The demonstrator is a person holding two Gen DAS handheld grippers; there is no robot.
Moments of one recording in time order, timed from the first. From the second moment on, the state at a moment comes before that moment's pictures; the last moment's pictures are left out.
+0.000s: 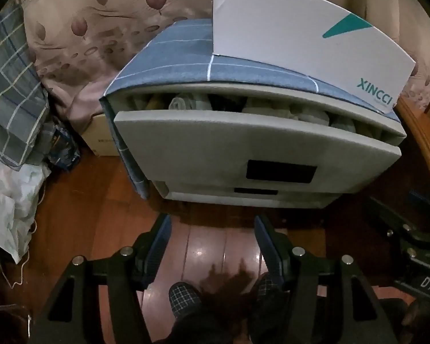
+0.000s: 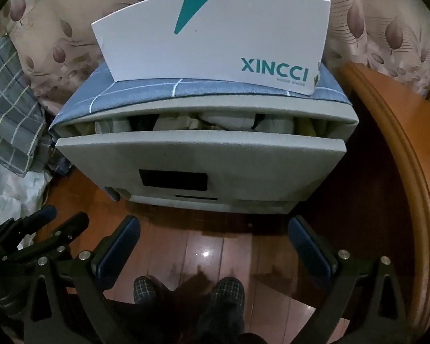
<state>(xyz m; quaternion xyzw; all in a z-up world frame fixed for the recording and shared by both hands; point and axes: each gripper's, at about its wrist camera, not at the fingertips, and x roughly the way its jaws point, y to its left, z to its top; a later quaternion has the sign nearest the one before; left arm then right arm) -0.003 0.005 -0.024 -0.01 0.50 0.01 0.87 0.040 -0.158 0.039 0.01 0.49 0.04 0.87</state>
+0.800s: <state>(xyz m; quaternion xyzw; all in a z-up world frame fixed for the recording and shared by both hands) -0.005 0.006 -0.026 -0.01 0.50 0.01 0.87 0.038 -0.166 0.033 0.02 0.50 0.04 0.86</state>
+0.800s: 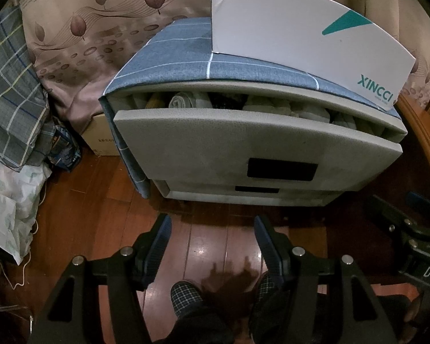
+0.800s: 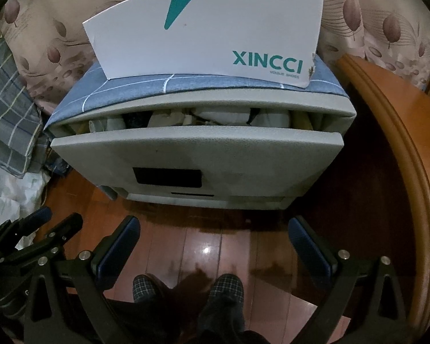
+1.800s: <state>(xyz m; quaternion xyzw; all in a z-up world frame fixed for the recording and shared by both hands) -0.004 0.002 -0.025 0.00 0.49 0.01 0.87 0.036 -0.165 0.032 0.03 0.50 0.04 0.86</state>
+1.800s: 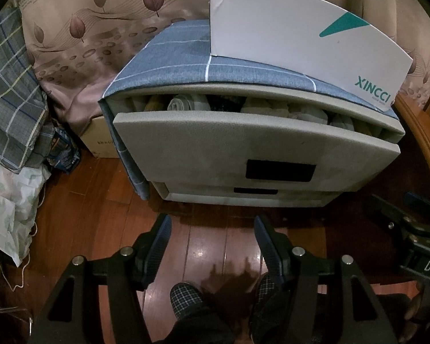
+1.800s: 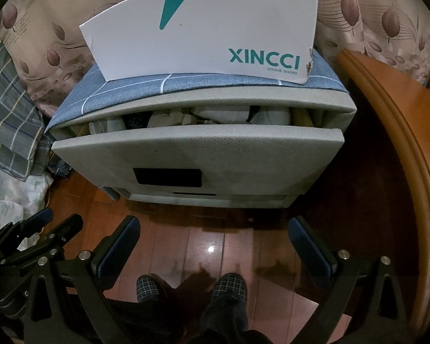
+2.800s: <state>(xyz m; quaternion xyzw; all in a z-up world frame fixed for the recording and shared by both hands) -0.004 0.006 -0.019 -0.01 0.48 -0.02 0.88 0.032 -0.165 0.032 0.05 0.50 0.04 0.86</state>
